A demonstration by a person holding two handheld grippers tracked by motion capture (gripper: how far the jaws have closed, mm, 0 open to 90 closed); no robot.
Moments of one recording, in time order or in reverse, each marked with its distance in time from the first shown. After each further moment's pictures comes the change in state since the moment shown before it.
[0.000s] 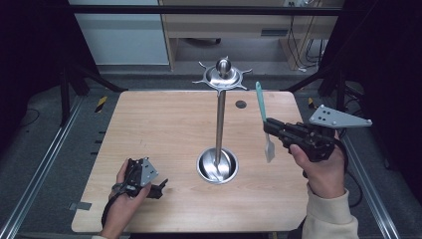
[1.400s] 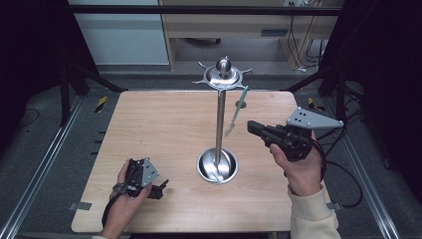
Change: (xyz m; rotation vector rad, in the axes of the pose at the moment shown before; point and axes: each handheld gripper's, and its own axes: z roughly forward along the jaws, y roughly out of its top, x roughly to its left) left arm -0.002 0.001 0.001 0.000 -0.008 0.006; right arm 0.012 -0.011 0.036 -0.001 0.013 0.025
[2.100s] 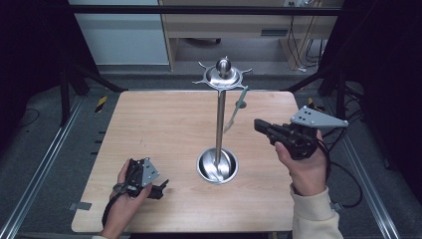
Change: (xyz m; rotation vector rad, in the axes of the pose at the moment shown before) left arm 0.000 0.000 0.000 0.000 -0.002 0.001; right arm -0.007 0.001 -0.007 0.026 -0.087 0.000
